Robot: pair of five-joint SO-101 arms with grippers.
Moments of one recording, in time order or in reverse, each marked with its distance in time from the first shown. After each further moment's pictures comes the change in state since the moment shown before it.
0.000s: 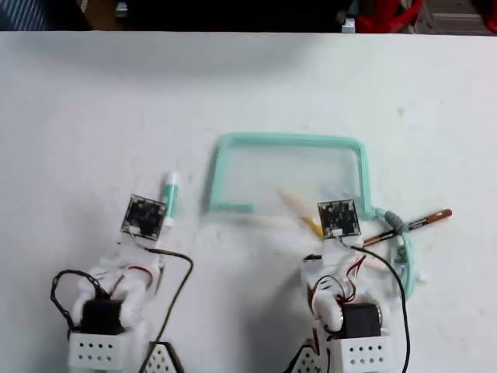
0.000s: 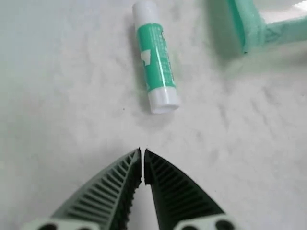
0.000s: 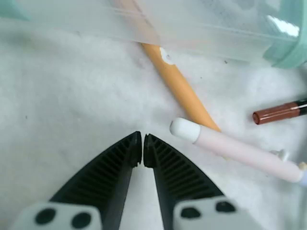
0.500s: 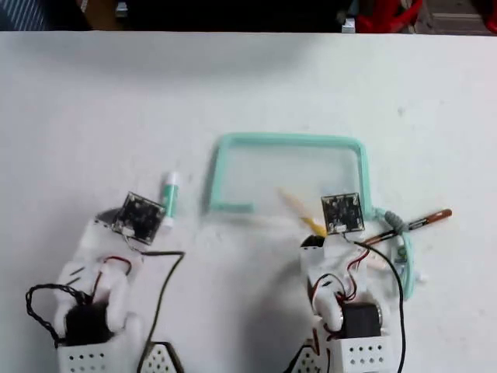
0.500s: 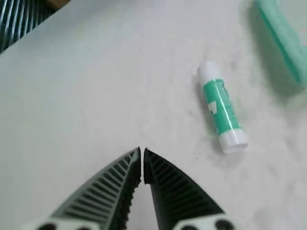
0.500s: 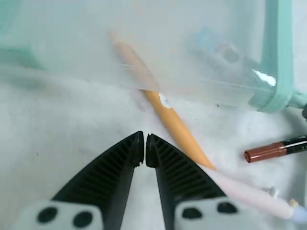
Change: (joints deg) left arm -8.8 0.0 -8.9 -6.9 -20.8; right arm 0.0 0.0 0.0 -9.3 0.0
